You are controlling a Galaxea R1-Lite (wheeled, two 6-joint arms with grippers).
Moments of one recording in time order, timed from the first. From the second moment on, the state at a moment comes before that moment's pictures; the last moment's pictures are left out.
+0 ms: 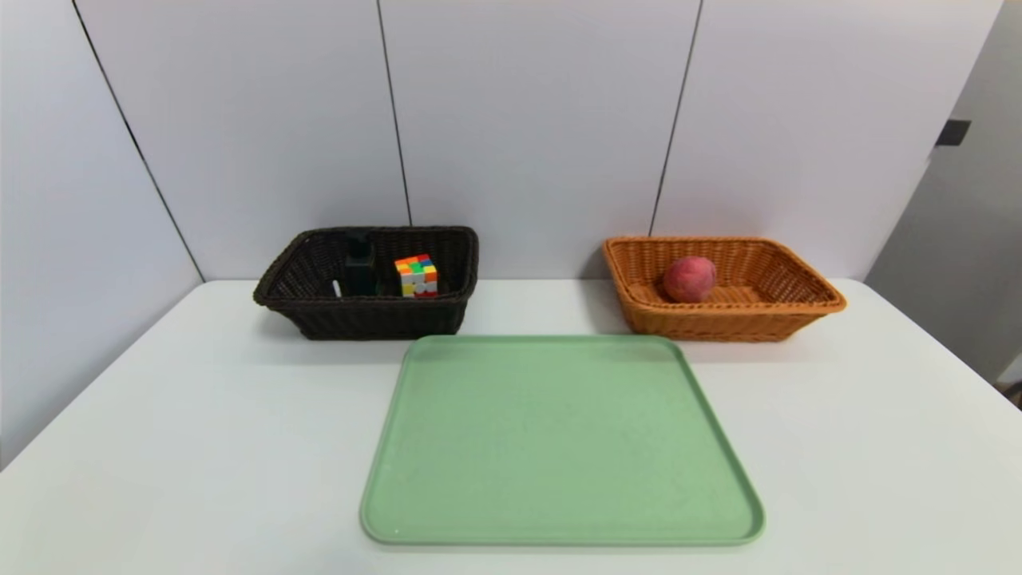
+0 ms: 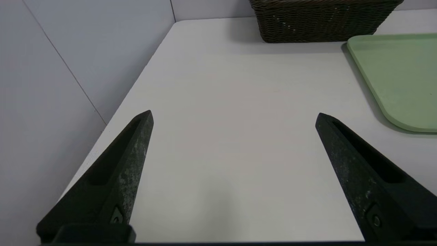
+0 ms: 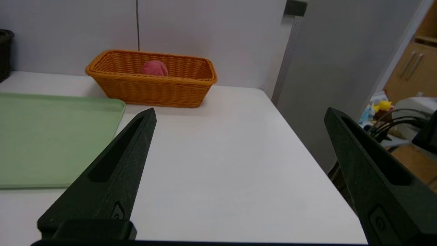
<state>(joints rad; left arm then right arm) 0.00 0.02 -0.40 0.40 0.15 0.05 0.00 0.00 -0.37 0.18 -0.15 -0.18</state>
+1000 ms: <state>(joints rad) 0.00 0.00 0.00 0.00 0.00 -0.04 0.00 0.00 0.00 0.00 0.01 -0.06</state>
